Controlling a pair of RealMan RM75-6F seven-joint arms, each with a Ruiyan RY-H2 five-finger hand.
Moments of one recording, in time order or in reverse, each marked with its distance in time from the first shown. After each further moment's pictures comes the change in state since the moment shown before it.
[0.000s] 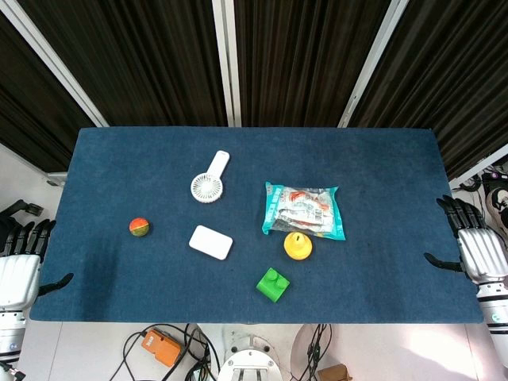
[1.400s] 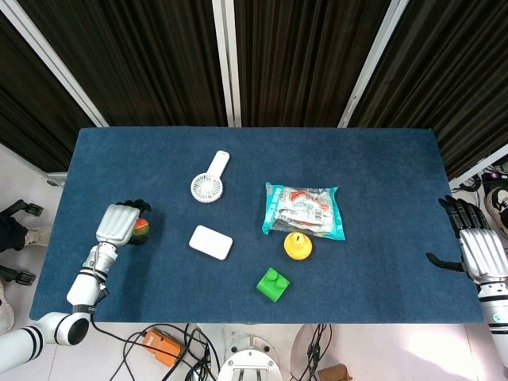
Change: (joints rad) left arm -0.427 -0.284 -0.144 0.230 -0.229 -0.565 0.180; right arm -0.002 0.001 -0.002 0.003 0.013 -0.002 -0.015
